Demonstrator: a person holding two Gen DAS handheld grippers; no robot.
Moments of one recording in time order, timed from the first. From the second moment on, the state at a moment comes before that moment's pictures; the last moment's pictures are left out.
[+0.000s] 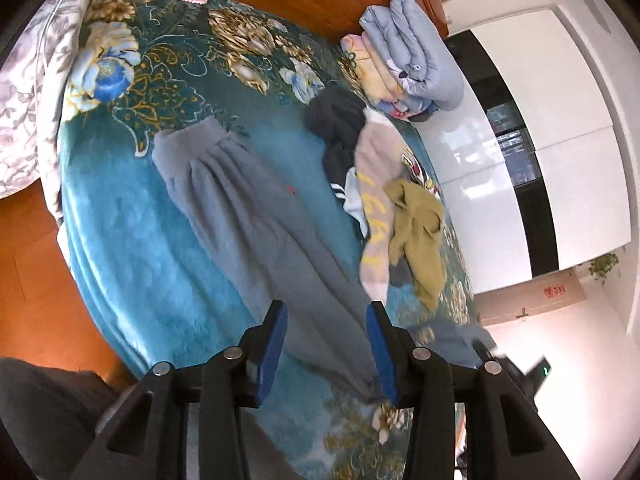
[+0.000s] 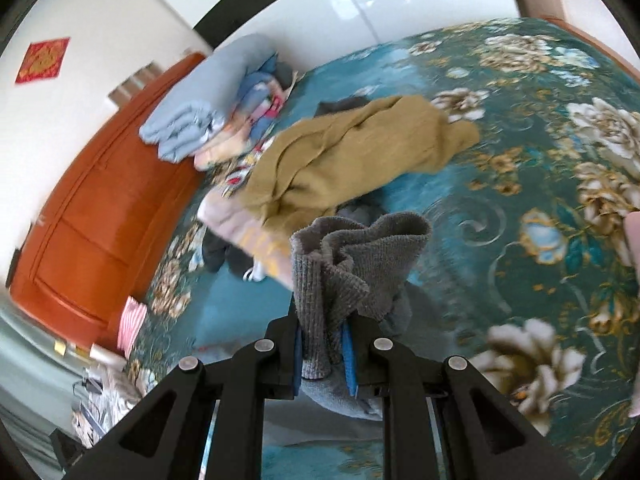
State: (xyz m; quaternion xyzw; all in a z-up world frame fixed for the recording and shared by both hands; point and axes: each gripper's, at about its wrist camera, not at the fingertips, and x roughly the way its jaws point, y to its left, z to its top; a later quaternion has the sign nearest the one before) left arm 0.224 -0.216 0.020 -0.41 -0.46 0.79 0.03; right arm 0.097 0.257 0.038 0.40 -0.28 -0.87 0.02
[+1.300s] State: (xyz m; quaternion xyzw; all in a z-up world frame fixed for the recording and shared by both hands) left arm 0.149 -0.144 -0.048 -0.52 -0.43 0.74 0.00; right arm 0.076 0.145 -0.059 0.46 -0.09 -0.85 0.22
